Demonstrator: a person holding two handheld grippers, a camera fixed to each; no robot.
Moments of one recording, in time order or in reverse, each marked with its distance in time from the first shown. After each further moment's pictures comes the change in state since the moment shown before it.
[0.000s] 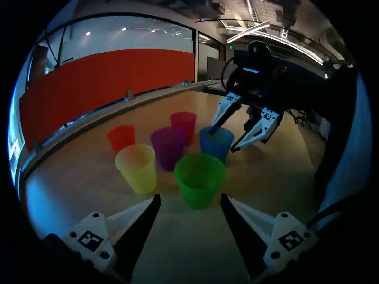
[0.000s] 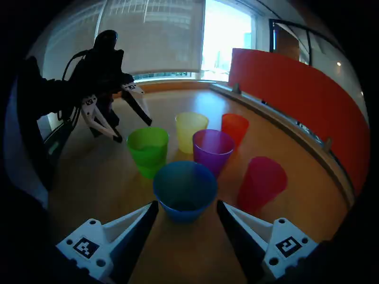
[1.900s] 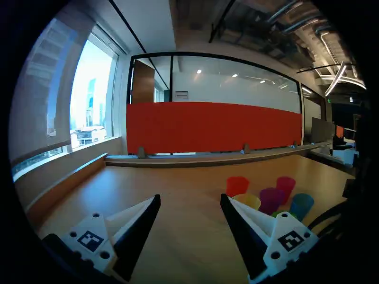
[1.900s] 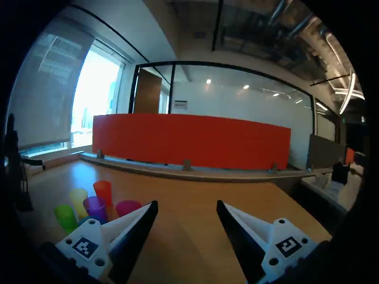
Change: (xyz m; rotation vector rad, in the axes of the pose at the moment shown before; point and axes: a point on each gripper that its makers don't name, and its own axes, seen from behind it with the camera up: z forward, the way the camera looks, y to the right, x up) left arm 0.036 -0.114 -0.117 0.824 0.379 -0.277; right arm 0.029 0.102 -0.202 -0.970 0.423 0.366
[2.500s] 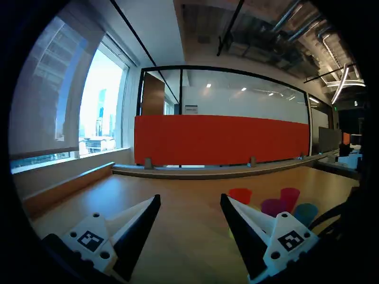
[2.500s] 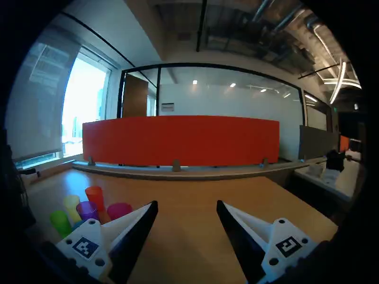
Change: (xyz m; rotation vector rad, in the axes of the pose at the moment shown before) left arm 0.010 0.008 -0.001 0.081 0.117 -0.012; right arm -0.012 0.023 -0.002 -0.068 0.012 0.073
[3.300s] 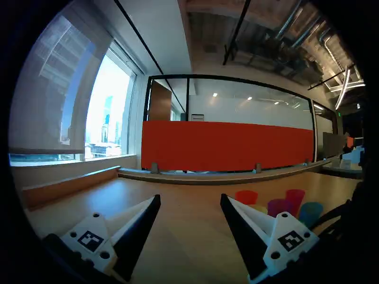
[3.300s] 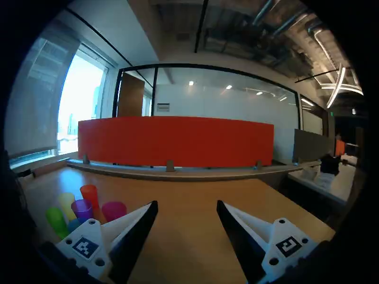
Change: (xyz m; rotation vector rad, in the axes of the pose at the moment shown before) left arm -0.014 -0.013 -0.006 0.044 0.069 -0.015; right arm 0.002 0.009 -0.005 -0.046 0.005 -0.031
